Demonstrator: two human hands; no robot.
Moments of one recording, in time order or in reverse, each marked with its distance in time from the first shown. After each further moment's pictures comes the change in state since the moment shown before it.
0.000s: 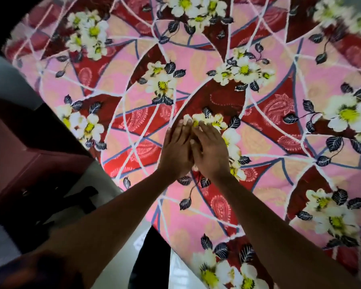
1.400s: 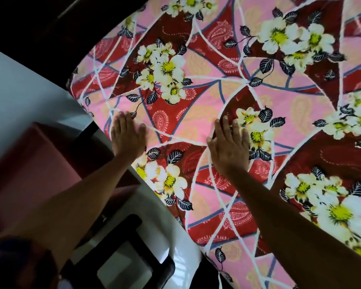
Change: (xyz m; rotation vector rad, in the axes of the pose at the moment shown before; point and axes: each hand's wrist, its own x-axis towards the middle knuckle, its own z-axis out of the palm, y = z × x) left_hand 0.072 -0.435 -0.108 0.070 -0.038 -0.621; right_hand 0.198 -0.119 0.180 -0.280 -0.243 0.190
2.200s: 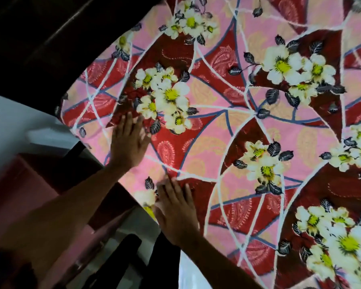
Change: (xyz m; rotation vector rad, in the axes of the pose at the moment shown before) left_hand 0.093 -0.007 -0.018 0.088 0.044 0.367; right_hand -0.053 -0.155 0.047 0.065 -0.087 -0.241
